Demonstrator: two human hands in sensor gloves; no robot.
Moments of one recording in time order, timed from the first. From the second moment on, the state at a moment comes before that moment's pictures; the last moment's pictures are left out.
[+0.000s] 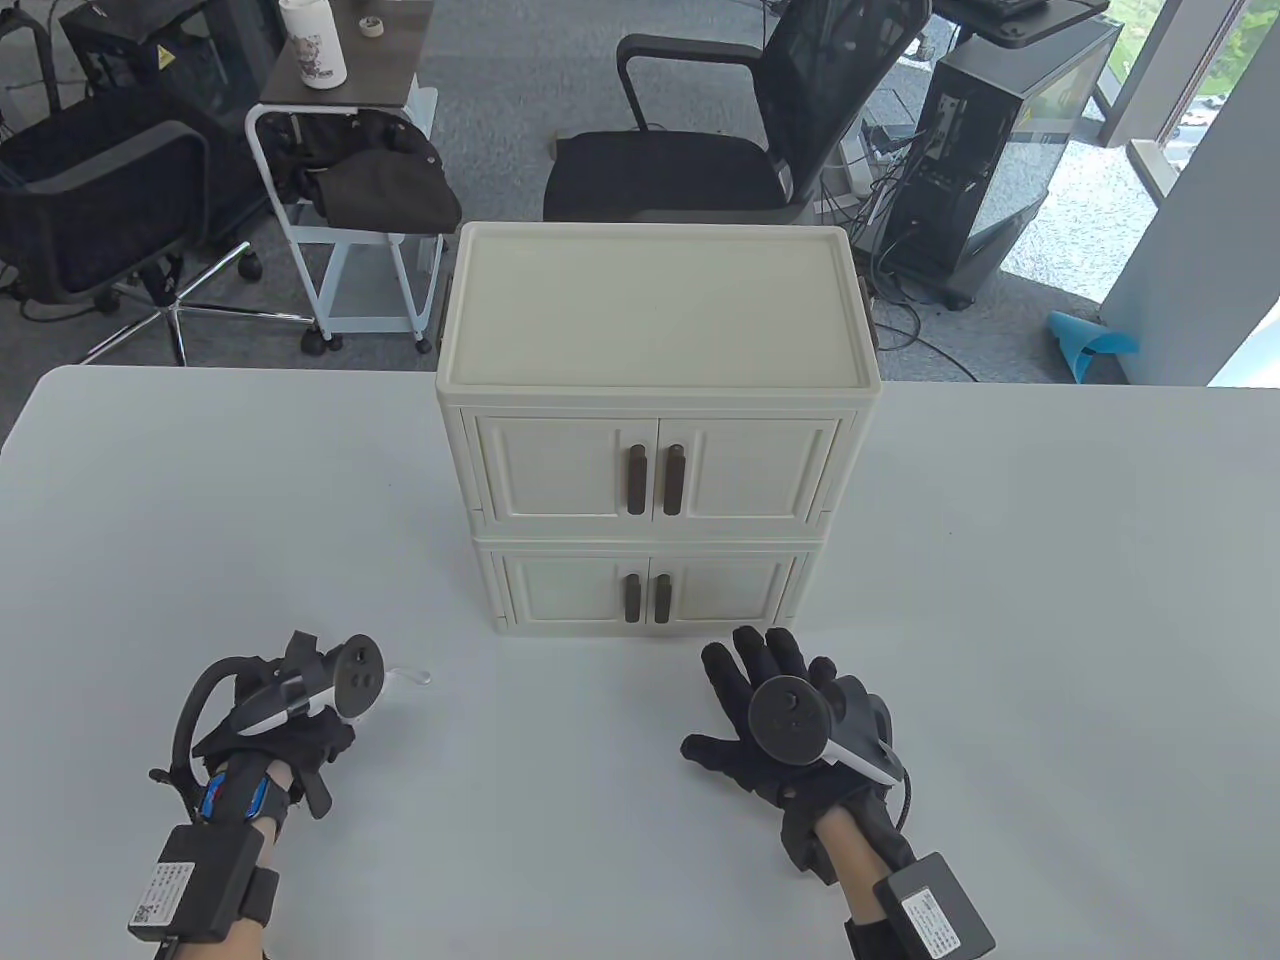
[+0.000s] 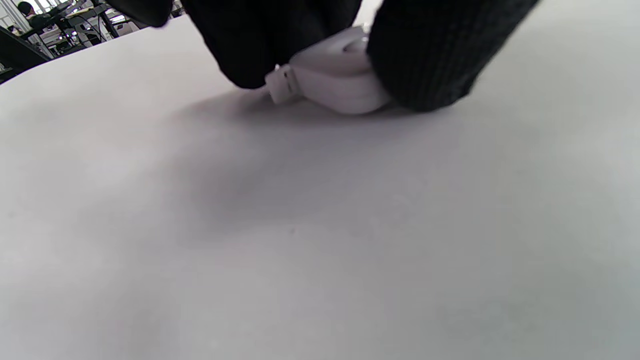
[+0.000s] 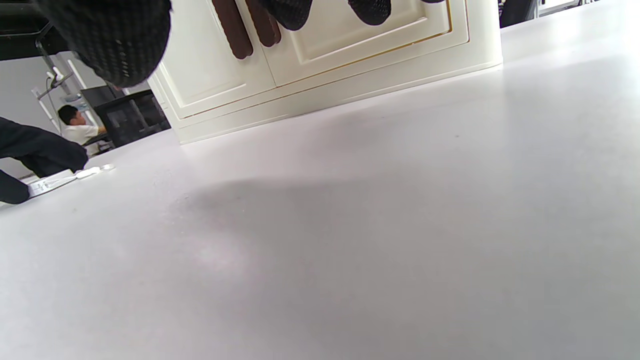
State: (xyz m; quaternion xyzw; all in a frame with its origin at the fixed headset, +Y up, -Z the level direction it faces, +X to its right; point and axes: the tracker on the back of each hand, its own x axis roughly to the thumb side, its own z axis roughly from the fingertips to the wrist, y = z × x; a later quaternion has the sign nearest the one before) left_hand -0.307 -0.760 -0.308 -0.21 -0.04 -0.12 0.97; right_hand 0.134 -0.762 -0.288 0.19 0.08 0.97 0.15
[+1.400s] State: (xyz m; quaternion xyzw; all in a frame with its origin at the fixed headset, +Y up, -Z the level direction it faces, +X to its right) left_hand -0.049 -0.650 -0.299 -0.05 -0.31 -0.09 0.95; right_hand 0.122 -0.719 -0.317 0.15 0.16 0.81 0.55
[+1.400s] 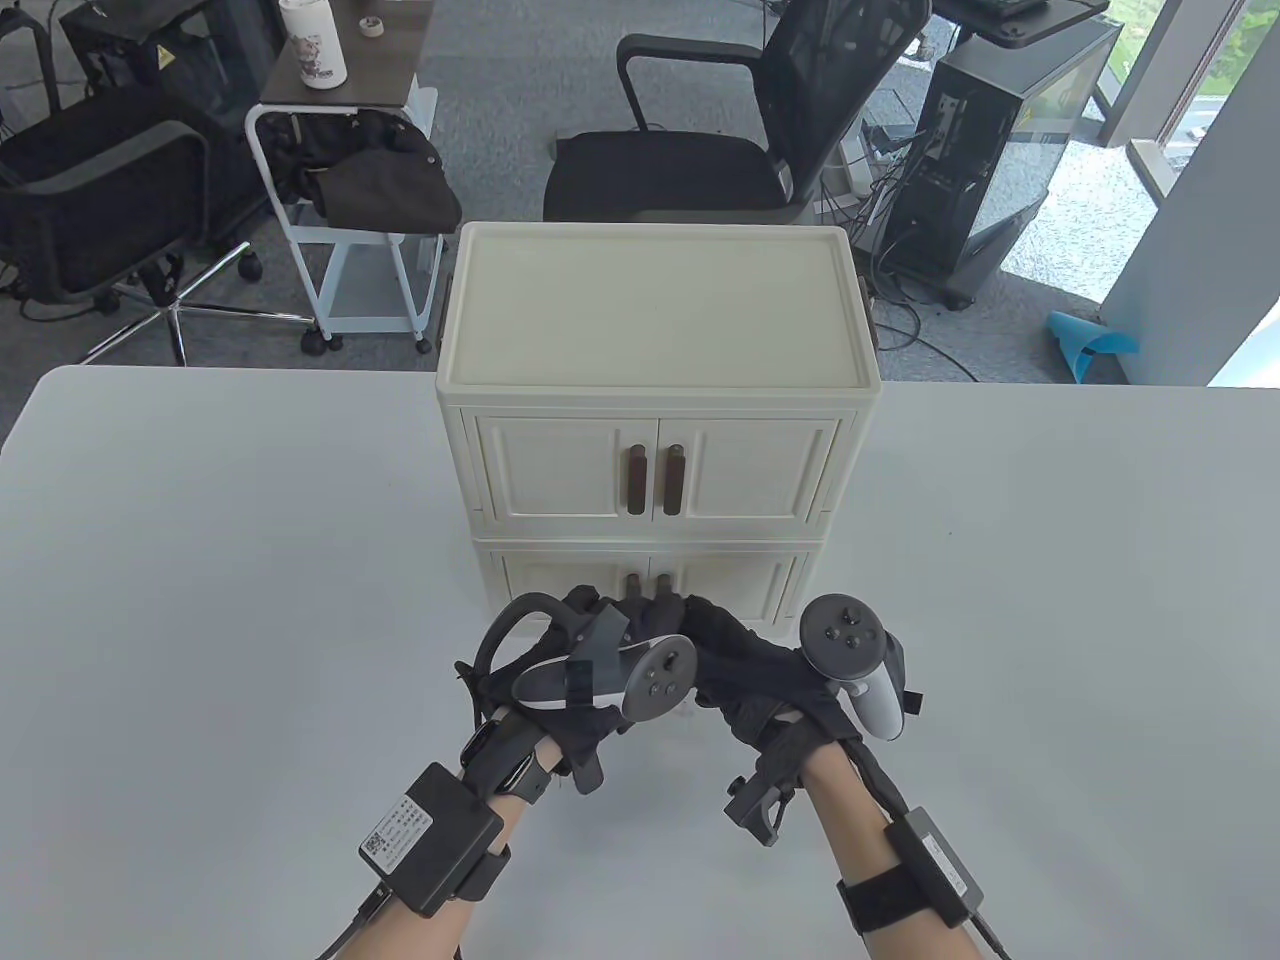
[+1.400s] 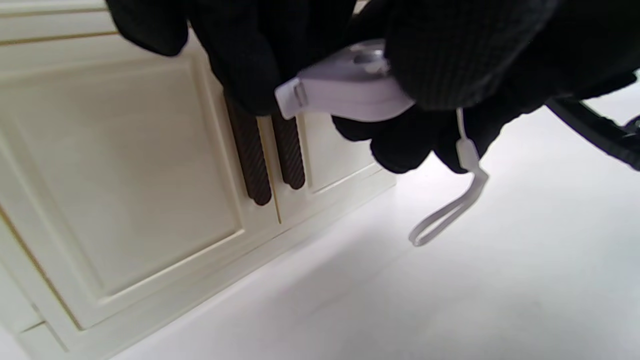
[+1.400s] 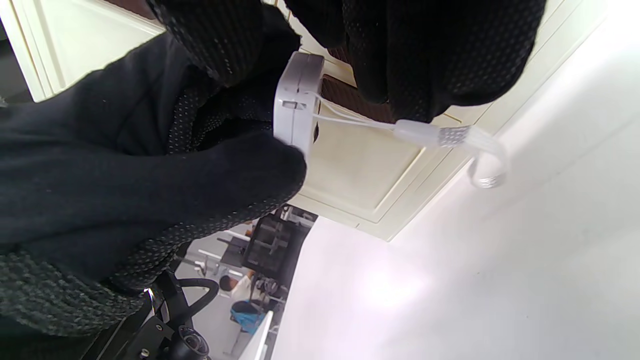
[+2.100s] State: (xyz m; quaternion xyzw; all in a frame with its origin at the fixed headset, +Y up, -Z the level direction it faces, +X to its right) left_hand -0.057 -0.659 -0.294 -0.05 -0.30 -0.08 0.95; right_hand 0.125 -0.723 -0.317 0.09 0.15 0.80 0.57
